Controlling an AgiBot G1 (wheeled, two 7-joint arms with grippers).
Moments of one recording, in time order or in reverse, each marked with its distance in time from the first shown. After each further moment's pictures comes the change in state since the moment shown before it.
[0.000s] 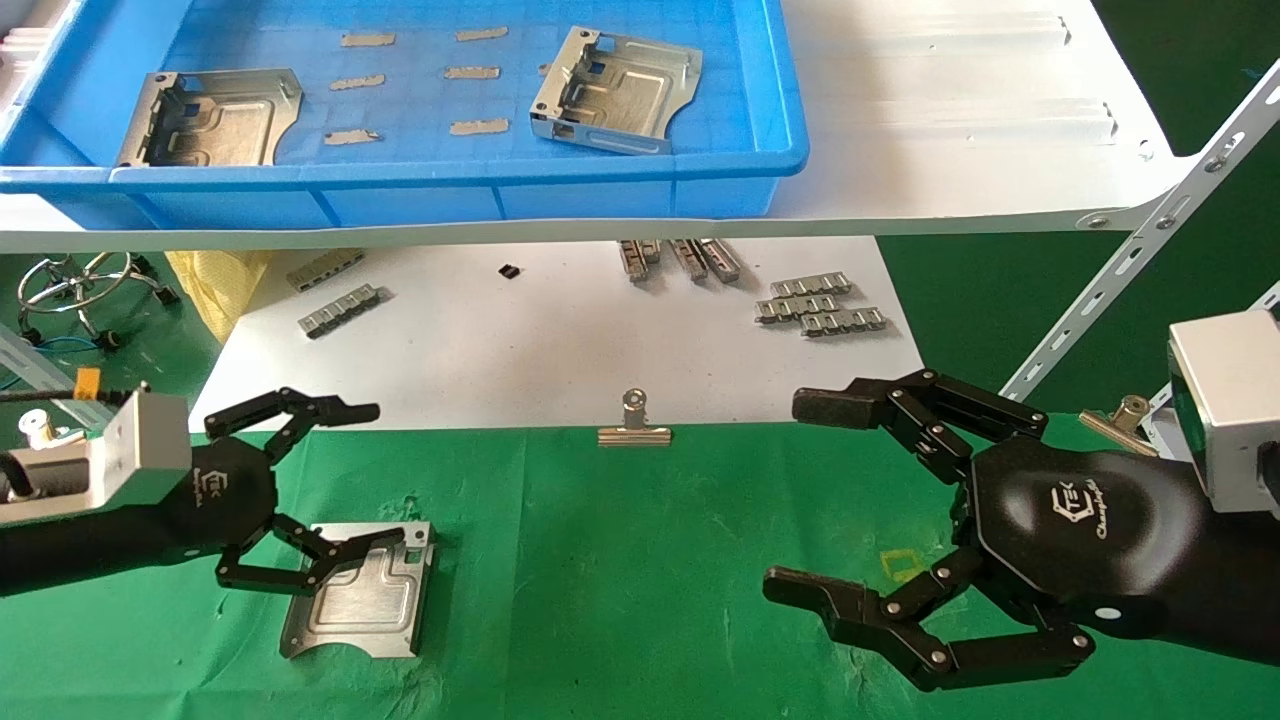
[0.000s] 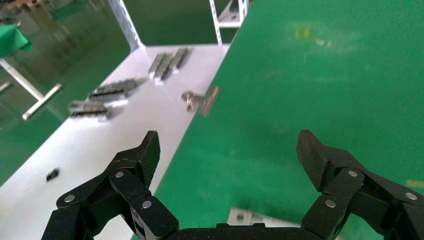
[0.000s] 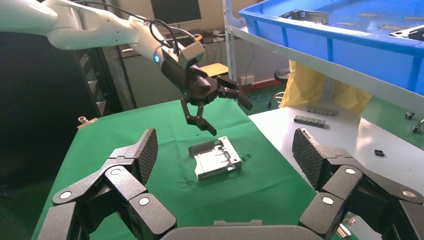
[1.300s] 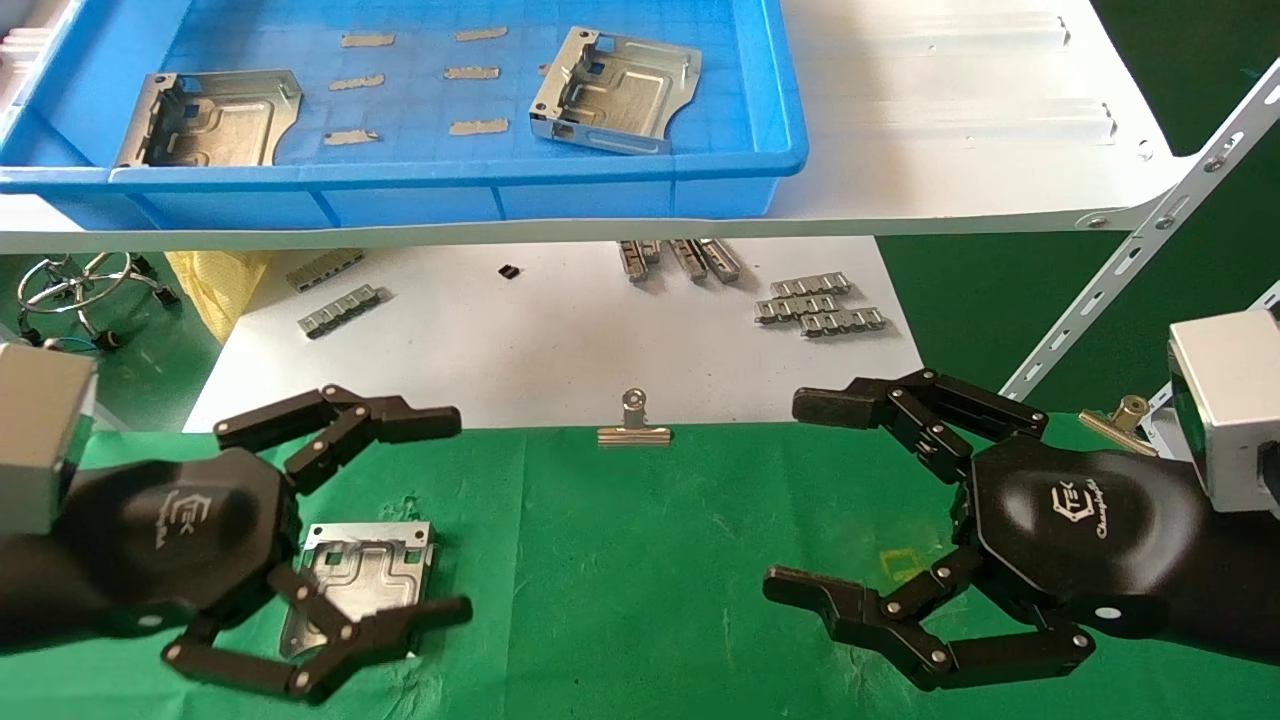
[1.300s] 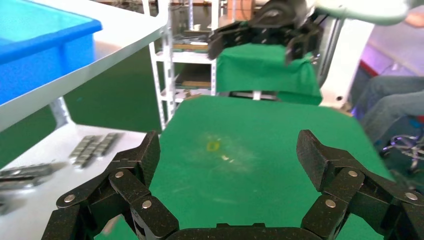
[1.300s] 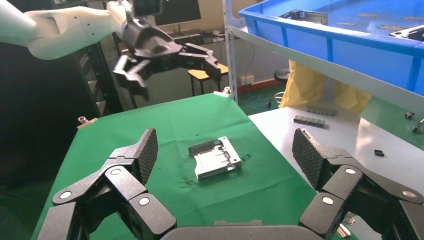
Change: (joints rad) left arm 0.303 -0.107 -0.354 -0.738 -0.113 -0.064 -0.608; right arm 0.000 0.000 0.000 0.000 0.000 0.000 0.000
